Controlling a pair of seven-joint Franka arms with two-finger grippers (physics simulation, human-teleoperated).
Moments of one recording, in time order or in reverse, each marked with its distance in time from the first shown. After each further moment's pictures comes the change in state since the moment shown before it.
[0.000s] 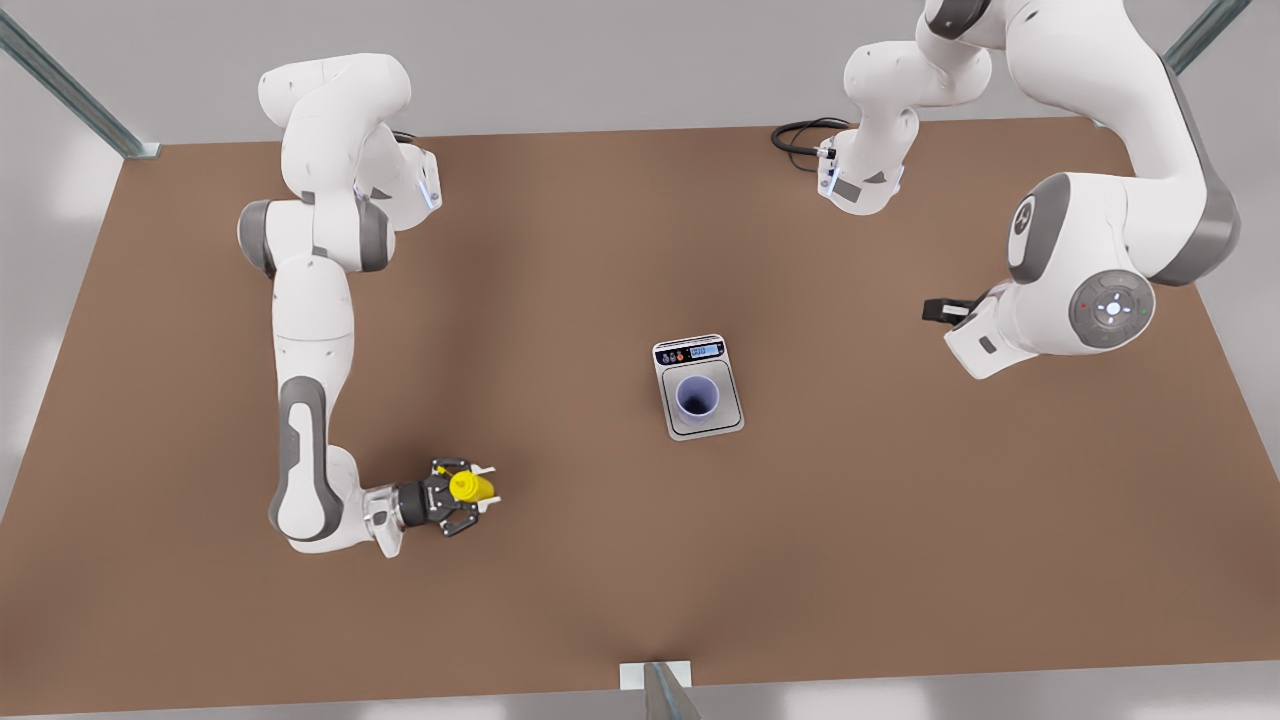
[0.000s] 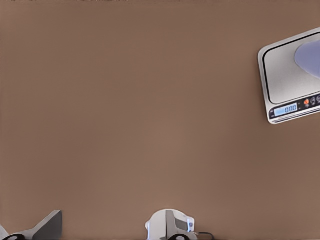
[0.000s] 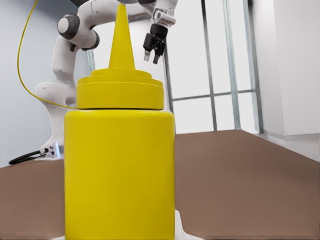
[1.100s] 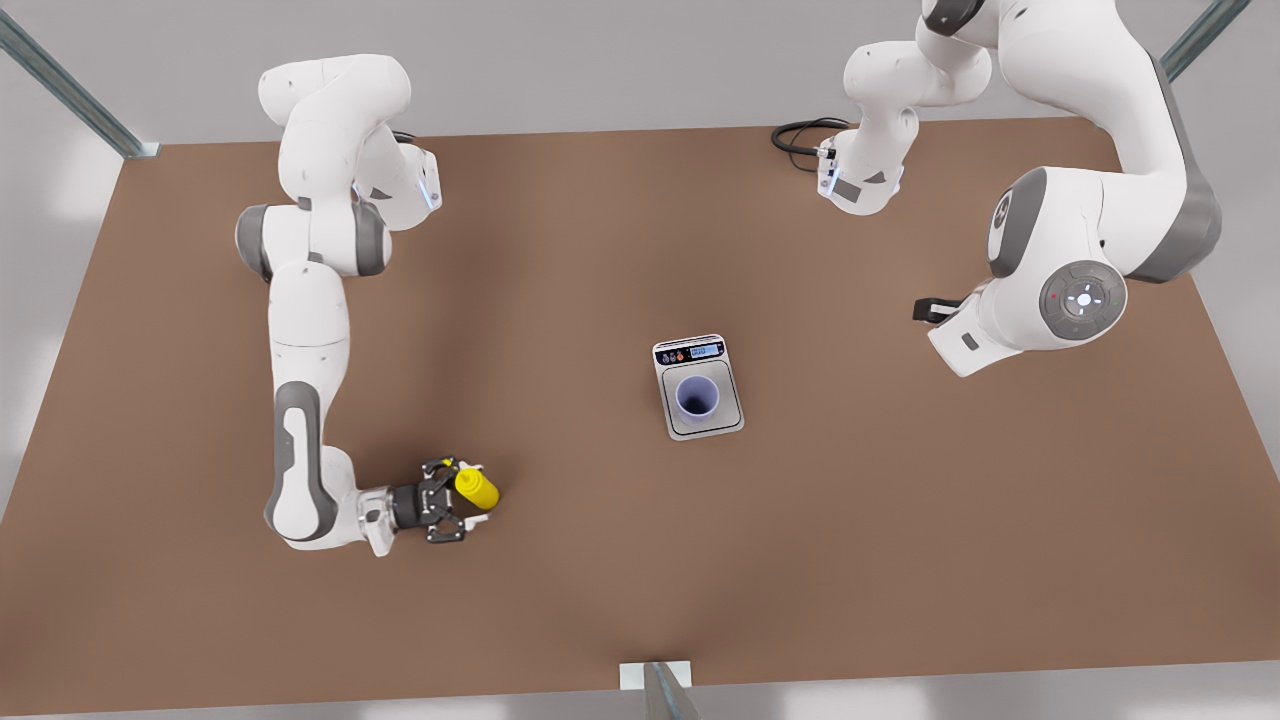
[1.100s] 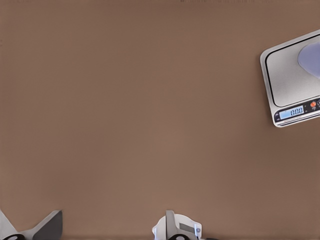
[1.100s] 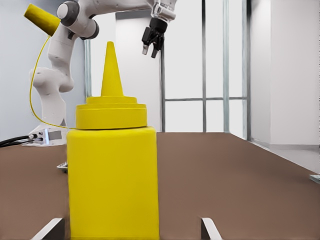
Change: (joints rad) left arm -0.001 0.000 -0.046 0.005 0.045 0.010 -0.018; right arm -0.037 0.022 0.018 0.008 0.000 0.025 -0.103
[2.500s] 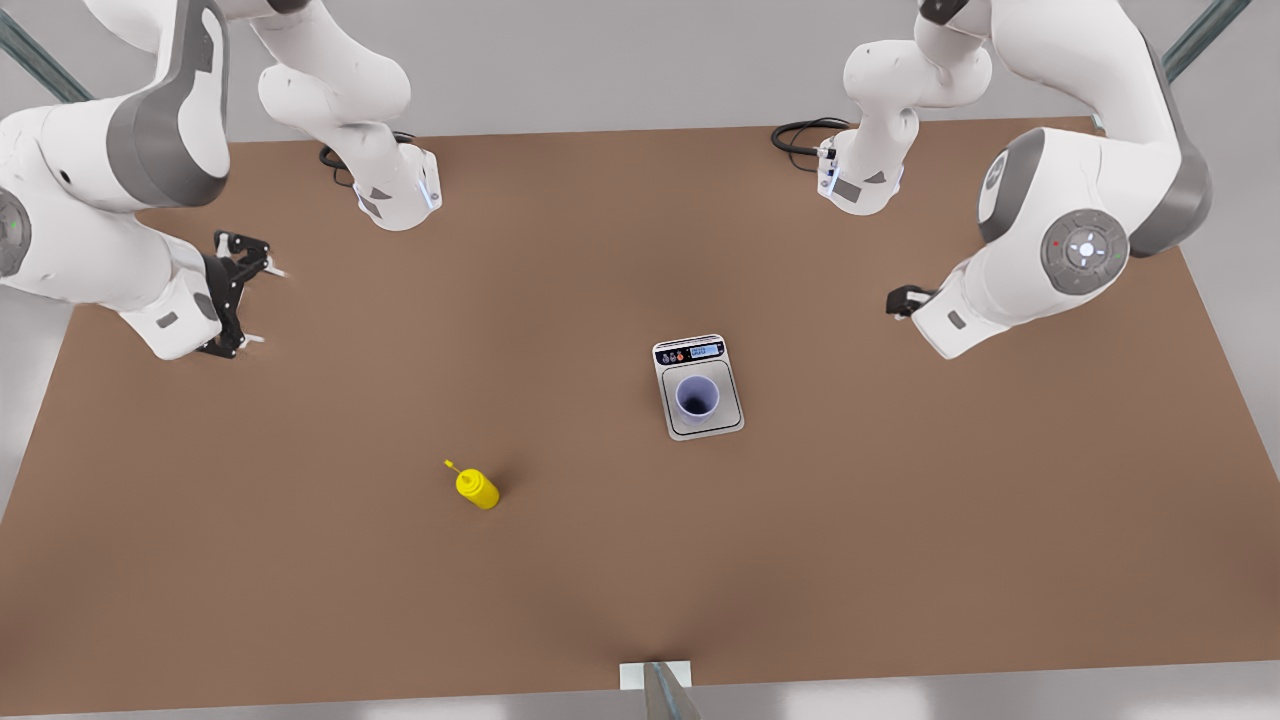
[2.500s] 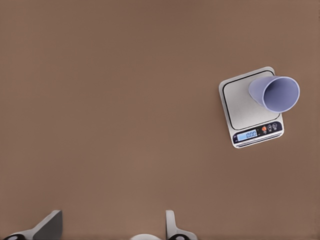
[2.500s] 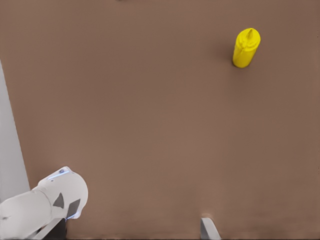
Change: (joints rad) left arm -0.051 -0.037 0.014 0.022 -0.114 0.062 -0.106; right arm -0.091 -1.220 0.261 -0.398 -1.614 -0.053 1.189
